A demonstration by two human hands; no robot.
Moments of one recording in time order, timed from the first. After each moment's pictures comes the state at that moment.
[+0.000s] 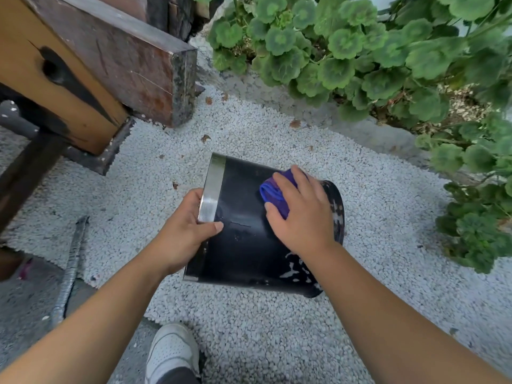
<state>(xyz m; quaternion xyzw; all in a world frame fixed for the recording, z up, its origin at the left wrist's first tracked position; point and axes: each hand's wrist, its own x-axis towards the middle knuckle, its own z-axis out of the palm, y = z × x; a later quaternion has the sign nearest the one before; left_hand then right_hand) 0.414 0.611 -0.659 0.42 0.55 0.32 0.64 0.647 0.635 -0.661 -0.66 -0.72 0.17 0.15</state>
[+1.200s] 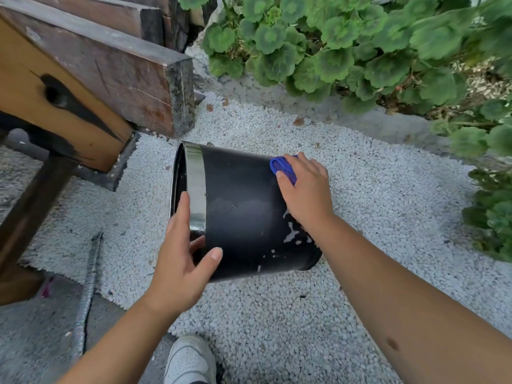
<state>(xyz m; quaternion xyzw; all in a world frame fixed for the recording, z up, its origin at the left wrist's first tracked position) 0.415 0.577 -0.649 0.61 0.57 0.37 0.41 0.646 0.694 -0.702 -0.70 -0.62 0.27 0.22</state>
